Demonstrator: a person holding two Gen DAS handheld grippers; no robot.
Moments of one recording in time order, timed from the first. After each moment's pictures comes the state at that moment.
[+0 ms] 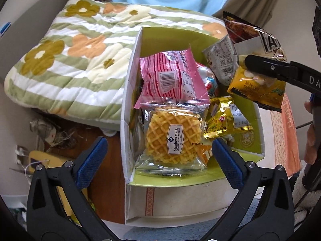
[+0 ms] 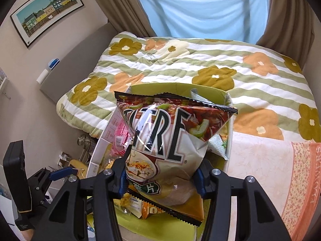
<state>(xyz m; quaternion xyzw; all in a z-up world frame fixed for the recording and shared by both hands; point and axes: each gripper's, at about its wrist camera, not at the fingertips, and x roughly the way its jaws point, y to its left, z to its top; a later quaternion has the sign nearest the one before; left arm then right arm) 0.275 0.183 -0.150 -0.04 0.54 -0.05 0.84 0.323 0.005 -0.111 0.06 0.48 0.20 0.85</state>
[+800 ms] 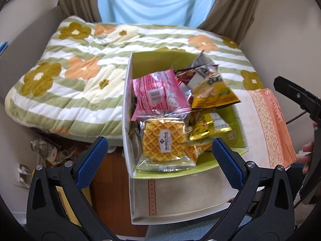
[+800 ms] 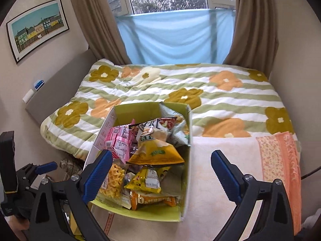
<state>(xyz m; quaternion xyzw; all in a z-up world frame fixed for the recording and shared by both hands) 0.240 0.175 -0.098 -0.01 0.48 -0.09 0.87 0.231 -0.032 -0.060 0.06 0.39 0.09 0.91</state>
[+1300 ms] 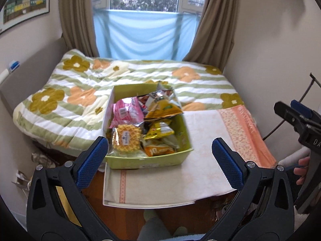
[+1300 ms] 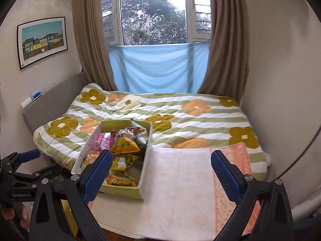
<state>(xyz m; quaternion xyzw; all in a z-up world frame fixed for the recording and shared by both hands) 0.098 0.097 -0.009 -0.01 0.36 -0.10 0.93 0.074 -0.120 0.009 0.03 0.29 0.02 0.96</state>
